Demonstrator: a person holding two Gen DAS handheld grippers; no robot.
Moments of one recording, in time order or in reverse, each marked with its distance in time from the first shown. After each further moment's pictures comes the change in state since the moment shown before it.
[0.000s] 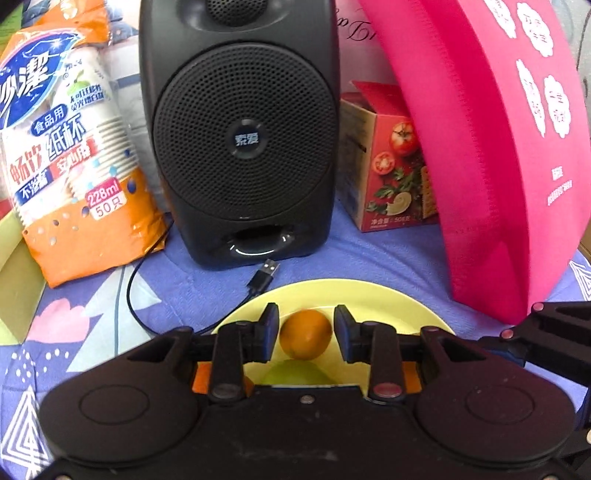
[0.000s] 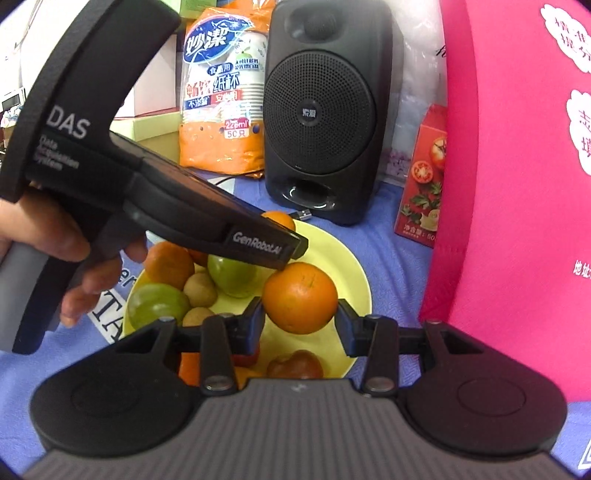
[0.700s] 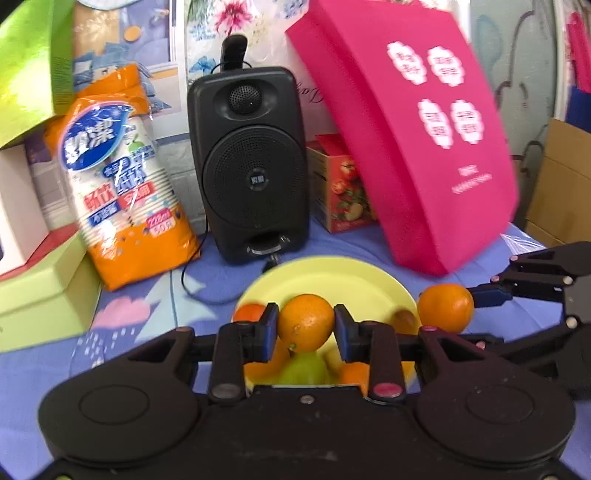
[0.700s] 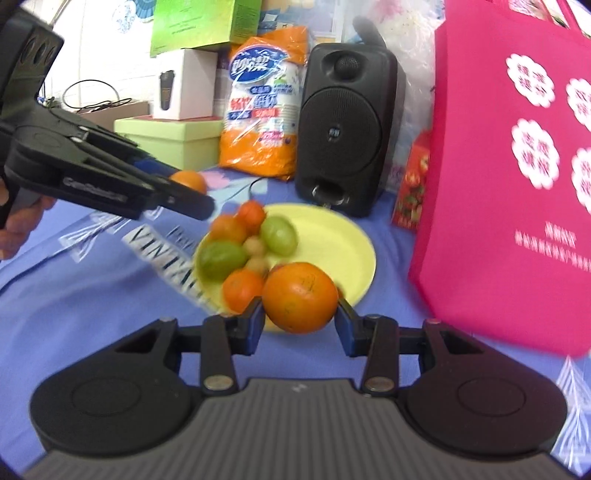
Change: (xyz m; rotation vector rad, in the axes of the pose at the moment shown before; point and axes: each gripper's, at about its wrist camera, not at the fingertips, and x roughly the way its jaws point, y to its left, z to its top) left arm -0.130 0.004 -0.045 0.114 -0.133 -0.040; right arm -0.077 0.027 -0.030 -0.060 -0.069 -0.027
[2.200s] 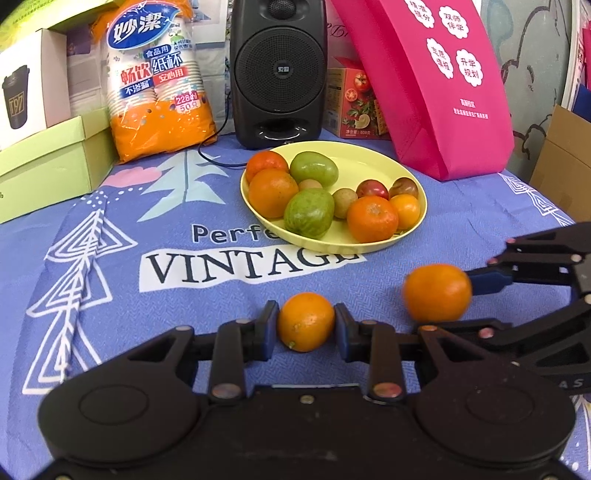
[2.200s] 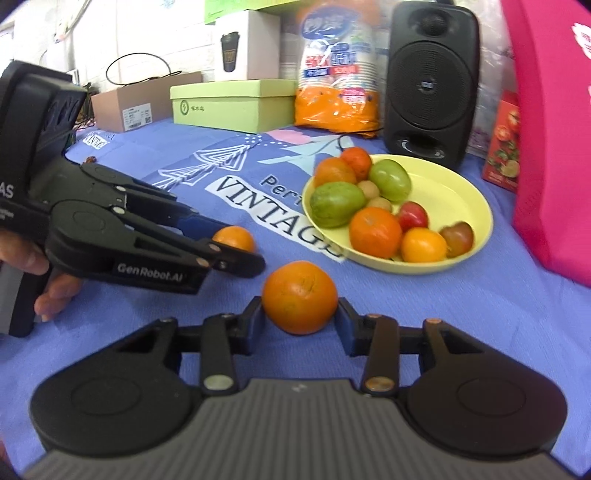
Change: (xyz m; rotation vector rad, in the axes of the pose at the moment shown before) left arm -0.024 0.005 -0.124 -0.121 0.080 -0.014; right arm -0.003 0.078 -0.051 0.016 0.069 0.147
